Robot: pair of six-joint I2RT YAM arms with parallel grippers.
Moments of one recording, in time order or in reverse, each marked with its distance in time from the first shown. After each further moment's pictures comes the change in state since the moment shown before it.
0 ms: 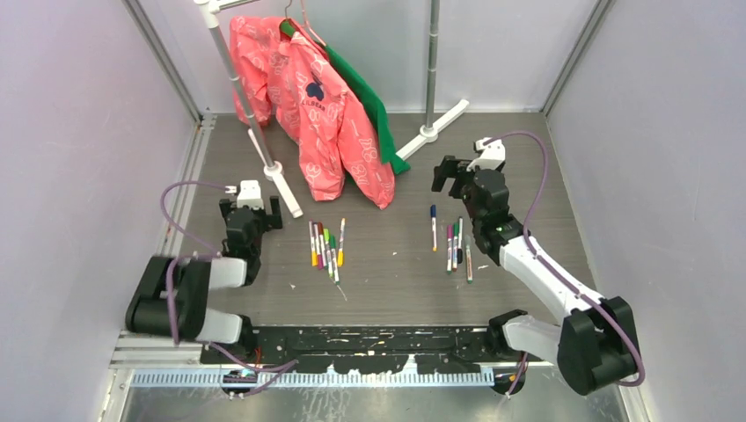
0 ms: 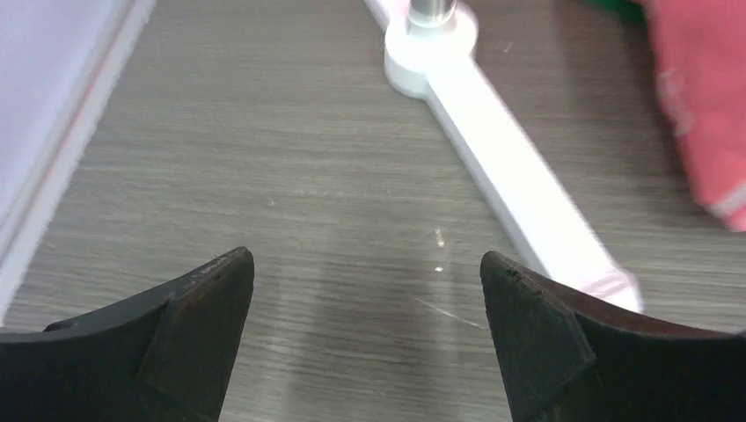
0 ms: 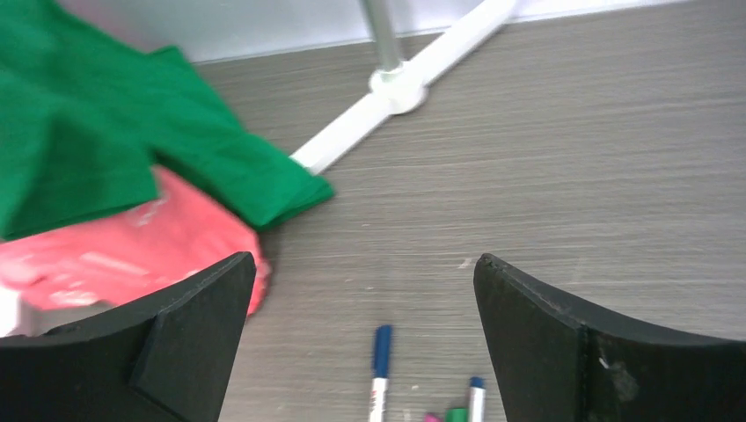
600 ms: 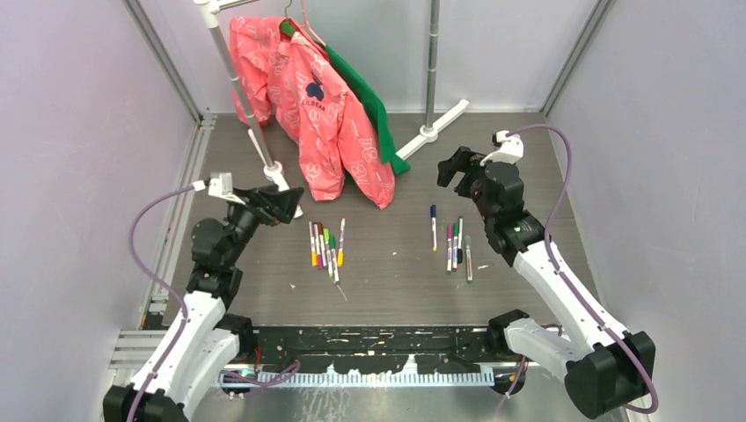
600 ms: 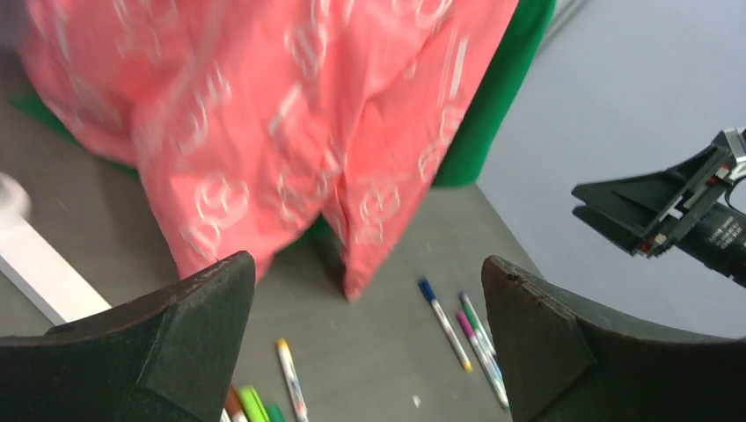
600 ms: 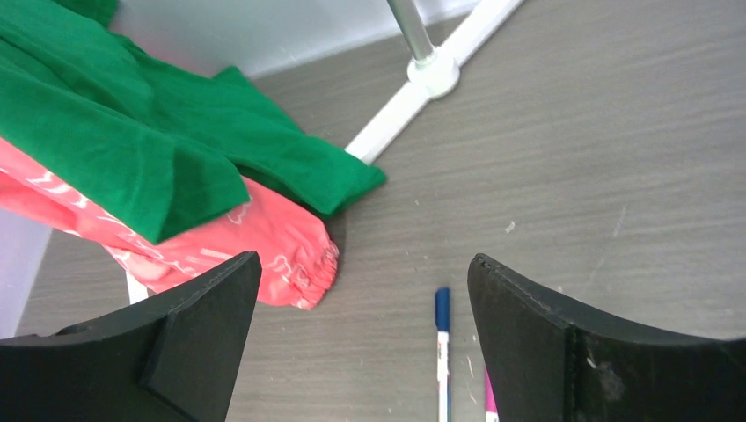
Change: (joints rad) left arm -0.069 -0.837 0.085 -0.414 0.490 -0.605; right arm 0.042 -0.156 0.143 -0.314 -0.027 0.205
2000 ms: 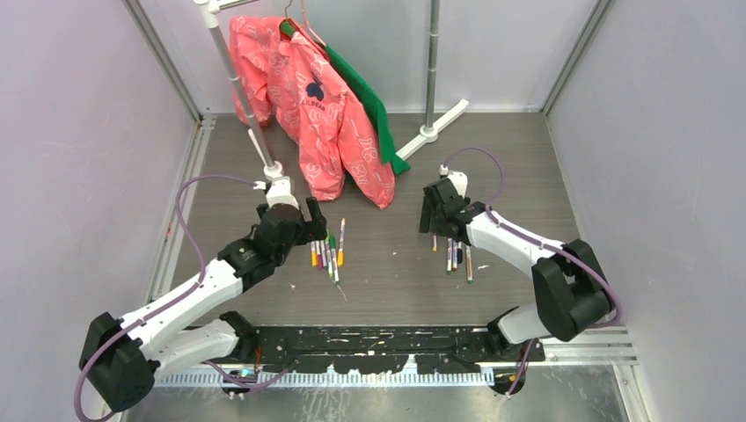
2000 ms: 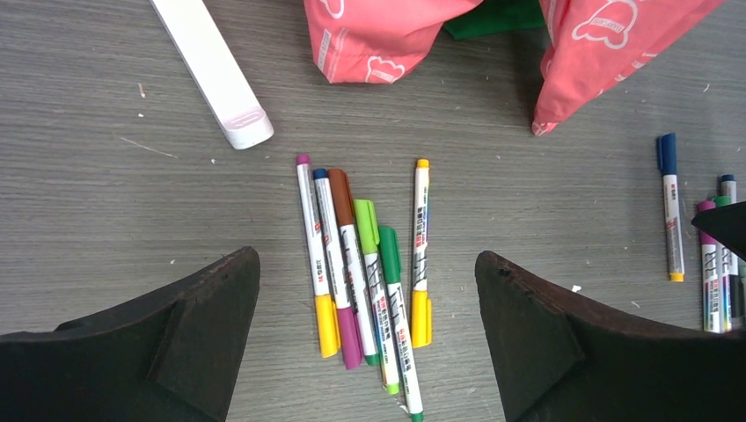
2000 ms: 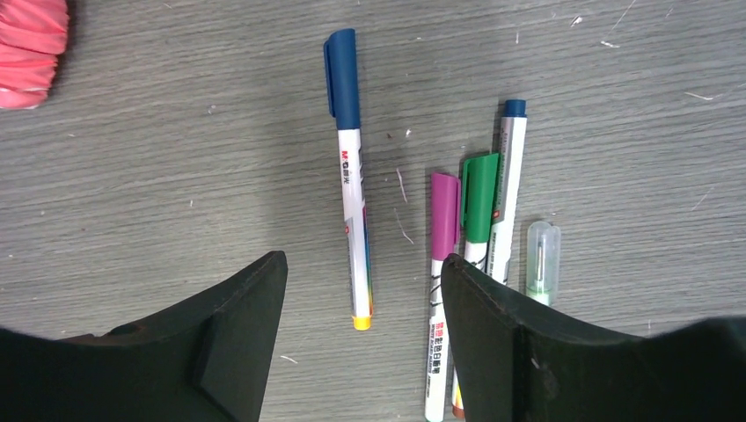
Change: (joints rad) left arm -0.517 0.316 0.257 -0.717 -0.694 0.006; right arm 0.167 0.428 0.008 -0.341 0.129 0.094
